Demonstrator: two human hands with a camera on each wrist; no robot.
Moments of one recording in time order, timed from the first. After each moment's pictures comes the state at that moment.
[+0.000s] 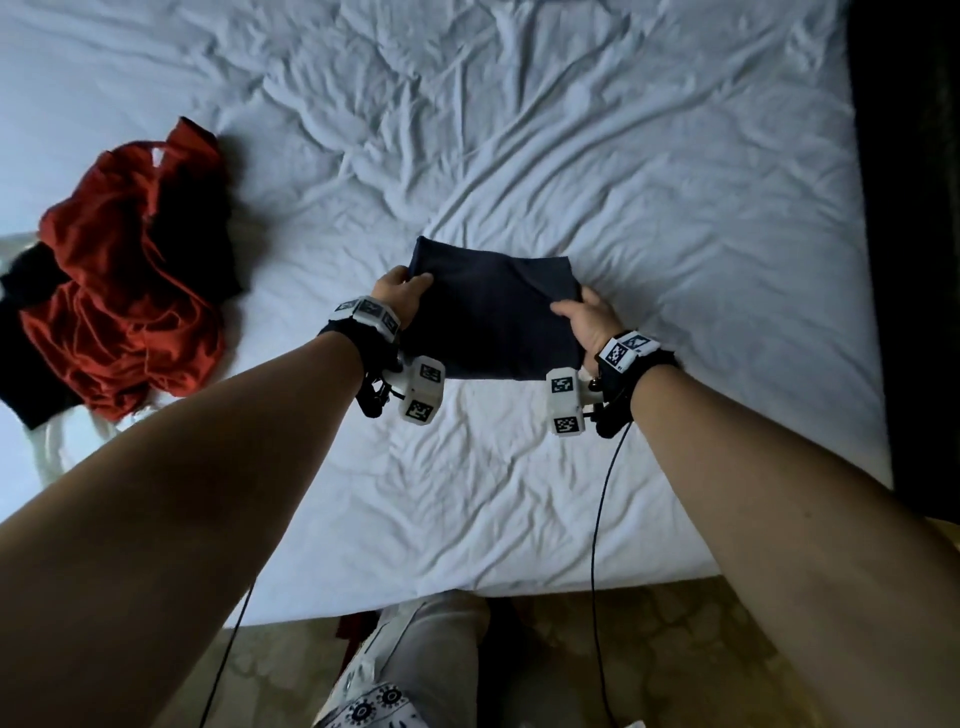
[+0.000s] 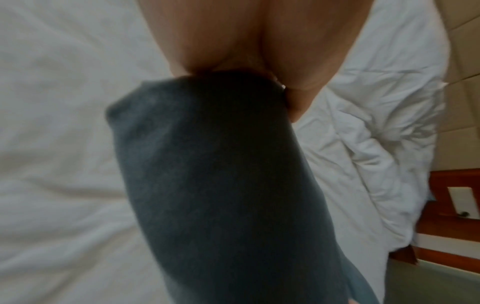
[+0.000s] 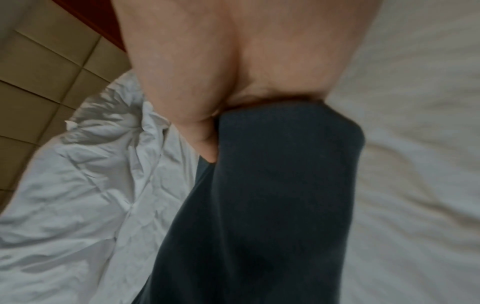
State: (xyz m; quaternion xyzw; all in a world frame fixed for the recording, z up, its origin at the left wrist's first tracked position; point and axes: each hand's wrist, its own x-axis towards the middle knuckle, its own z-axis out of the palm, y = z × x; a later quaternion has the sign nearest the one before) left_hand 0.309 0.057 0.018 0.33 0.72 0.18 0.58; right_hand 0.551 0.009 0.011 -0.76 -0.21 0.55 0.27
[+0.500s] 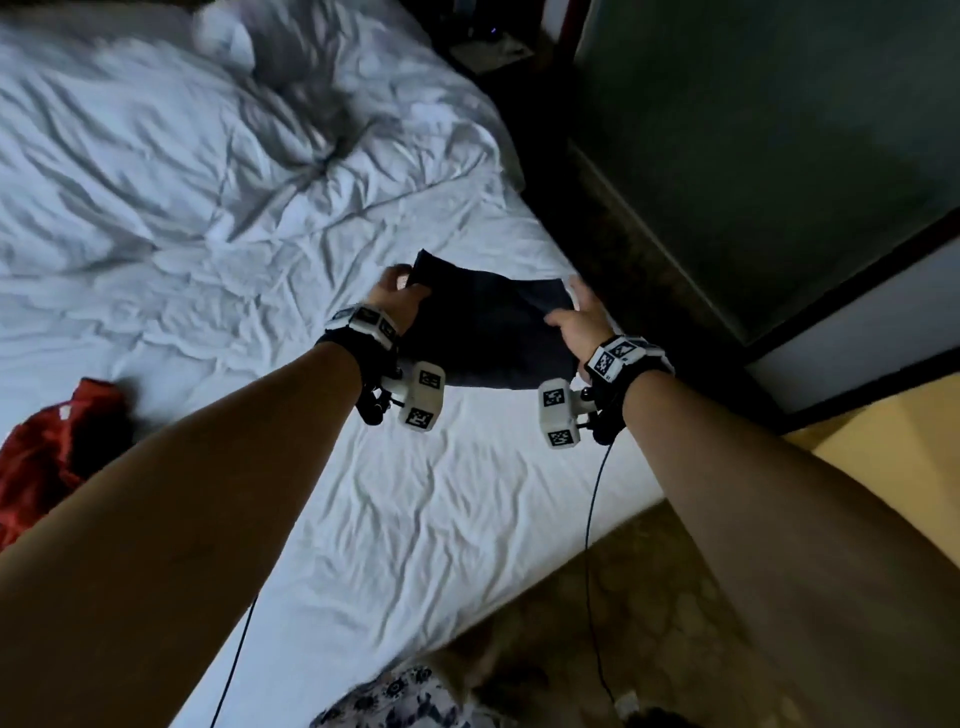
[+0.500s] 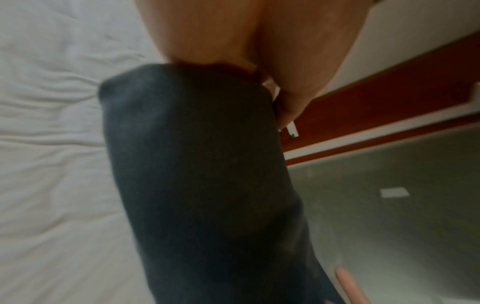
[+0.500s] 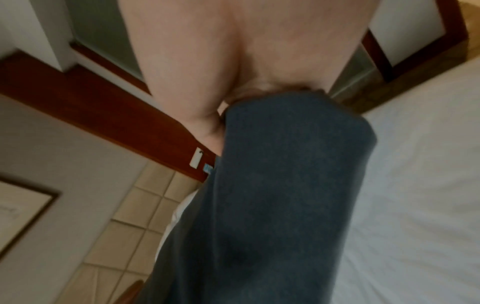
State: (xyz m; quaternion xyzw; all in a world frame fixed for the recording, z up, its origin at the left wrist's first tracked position) left_hand 0.495 0.001 0.277 0.54 0.55 0.21 0.60; right_hand 0.684 -0.142 0.290 -0.79 -0.23 0.36 0.44
